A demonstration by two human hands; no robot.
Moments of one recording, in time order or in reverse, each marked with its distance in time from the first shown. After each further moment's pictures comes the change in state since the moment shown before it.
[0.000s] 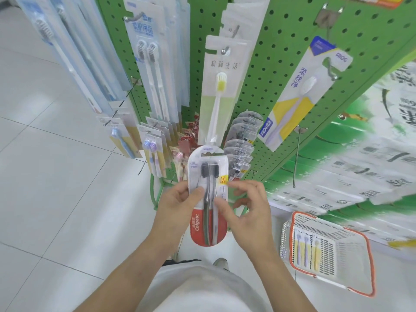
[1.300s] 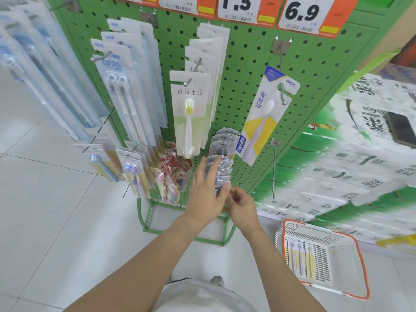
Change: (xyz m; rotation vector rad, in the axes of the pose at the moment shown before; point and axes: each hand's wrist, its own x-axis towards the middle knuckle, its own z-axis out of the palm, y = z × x) left_hand 0.093 -0.027 0.084 0.781 -0.130 0.532; right_hand 0.063 0.079 -0.011 0.169 -0.039 0.419
